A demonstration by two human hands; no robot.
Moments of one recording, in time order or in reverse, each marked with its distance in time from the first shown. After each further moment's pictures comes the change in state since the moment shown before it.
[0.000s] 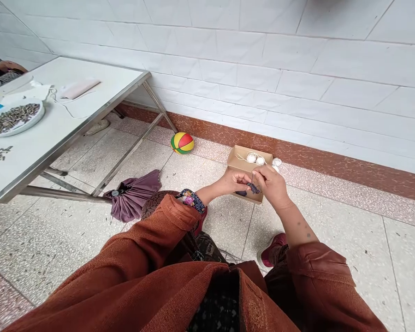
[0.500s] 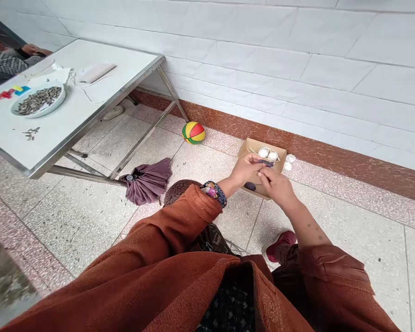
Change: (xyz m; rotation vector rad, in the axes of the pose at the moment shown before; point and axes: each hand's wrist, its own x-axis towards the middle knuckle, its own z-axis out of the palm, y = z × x) left_hand 0.036 -0.019 0.008 -0.244 0.541 0.089; right_hand -0.011 -0.005 0.021 0.020 -0.202 0.001
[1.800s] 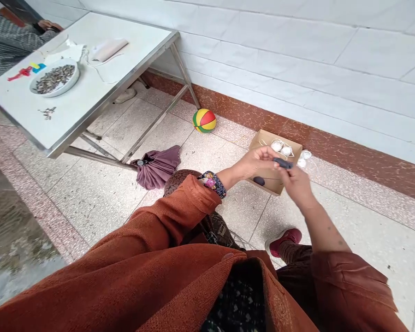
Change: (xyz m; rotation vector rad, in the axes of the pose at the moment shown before) left_hand -0.019 0.035 -0.023 0.016 -0.386 0.015; right_hand 0.001 0.011 0.004 0.066 0.076 0.120
